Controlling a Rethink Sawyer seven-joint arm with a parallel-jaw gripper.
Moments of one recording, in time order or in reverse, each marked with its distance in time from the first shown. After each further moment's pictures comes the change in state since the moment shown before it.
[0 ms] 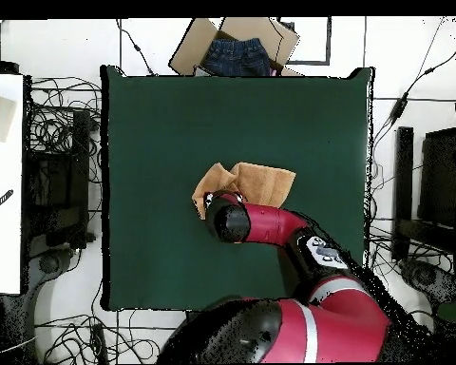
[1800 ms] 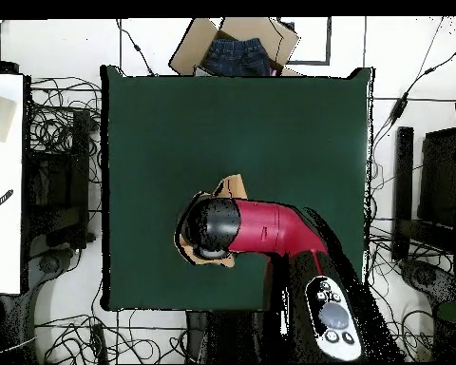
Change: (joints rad) arm 0.069 -0.456 0.003 0.118 0.111 0.680 0.000
